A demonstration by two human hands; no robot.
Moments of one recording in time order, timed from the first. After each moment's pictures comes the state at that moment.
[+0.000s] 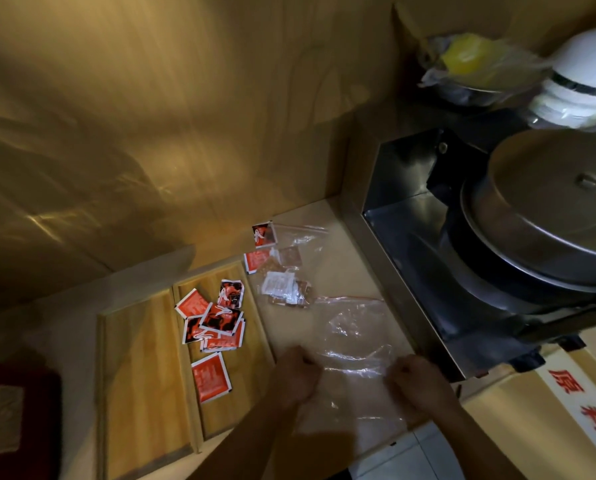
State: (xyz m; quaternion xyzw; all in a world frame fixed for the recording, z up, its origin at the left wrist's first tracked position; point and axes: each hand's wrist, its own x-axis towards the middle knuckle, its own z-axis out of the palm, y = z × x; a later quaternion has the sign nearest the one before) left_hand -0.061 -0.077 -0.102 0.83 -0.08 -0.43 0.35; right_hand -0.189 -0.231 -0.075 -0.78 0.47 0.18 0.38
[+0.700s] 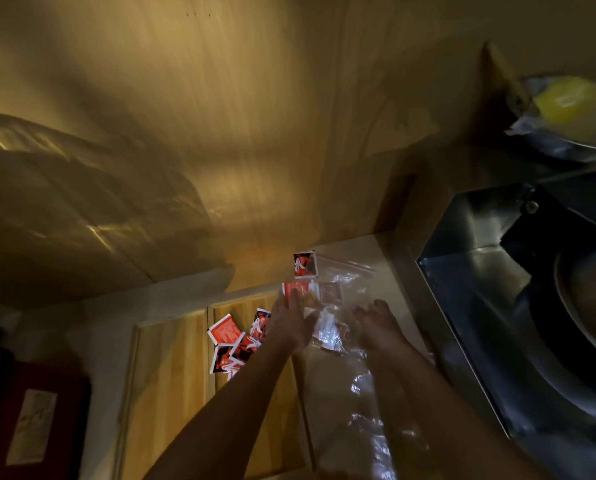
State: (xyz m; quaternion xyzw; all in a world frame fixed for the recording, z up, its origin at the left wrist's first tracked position) left_hand 0.076 -0.100 -0.090 0.93 -0.16 -0.26 0.22; right_hand 0.002 -0.238 -0.076 -0.67 0.45 0.07 0.59
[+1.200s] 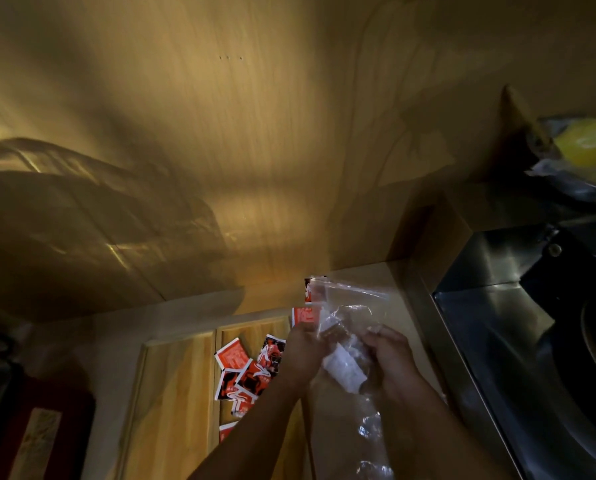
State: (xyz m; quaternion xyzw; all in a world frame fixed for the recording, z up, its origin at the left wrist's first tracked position) left_hand 0.064 -0.108 -0.068 0.78 -0.01 -0.28 0.56; right_hand 0.002 -0.230 -0.059 -0.51 0.42 0.00 0.75
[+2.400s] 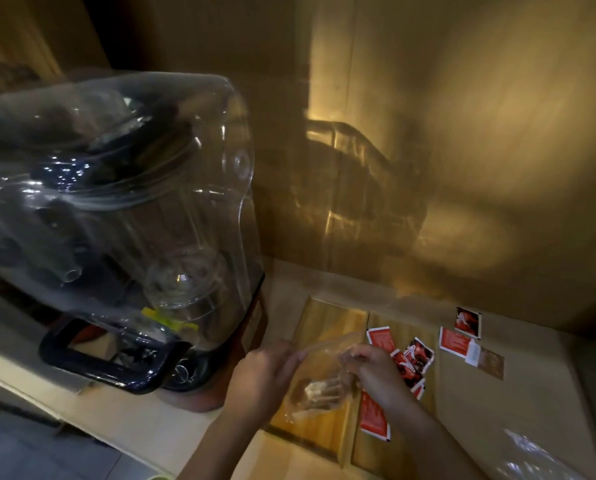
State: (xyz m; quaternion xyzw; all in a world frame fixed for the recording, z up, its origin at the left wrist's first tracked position) left_hand -0.029 0.184 0.023 0.93 0.00 -0.01 0.37; right_hand 0.015 0.005 -0.025 -0.75 0.11 0.20 0.62
